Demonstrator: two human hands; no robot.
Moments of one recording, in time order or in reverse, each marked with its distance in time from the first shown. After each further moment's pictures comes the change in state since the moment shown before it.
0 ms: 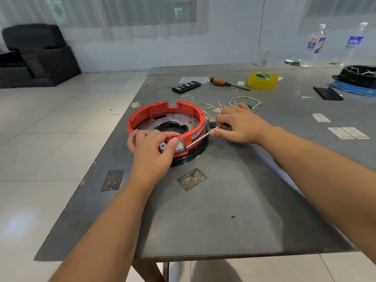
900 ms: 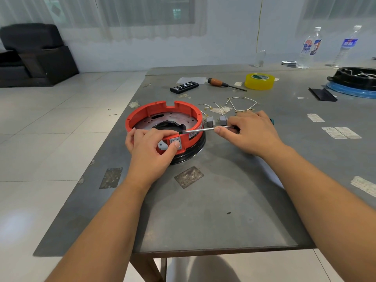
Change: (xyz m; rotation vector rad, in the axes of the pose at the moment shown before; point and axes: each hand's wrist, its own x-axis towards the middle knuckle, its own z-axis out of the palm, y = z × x) left_hand -0.001 -0.006 0.001 0.014 -0.005 0.110; right_hand -0.044 -0.027 -0.012 -0.066 0.191 0.288
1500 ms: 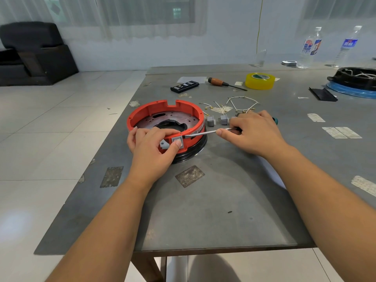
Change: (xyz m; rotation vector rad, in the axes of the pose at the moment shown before) left_hand 0.000 0.000 0.002 0.003 -0.003 0.006; right_hand -0.003 0.005 0.002 -0.037 -0.040 -0.011
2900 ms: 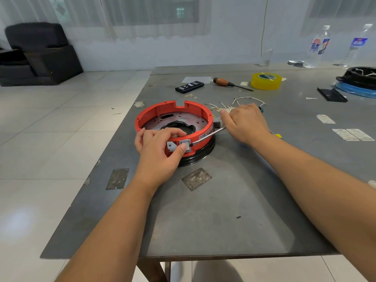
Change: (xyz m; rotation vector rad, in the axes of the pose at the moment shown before) left_hand -0.002 0.001 -0.004 -0.085 -0.077 -0.102; right_hand 0.050 -0.022 0.018 0.009 0.019 0.098
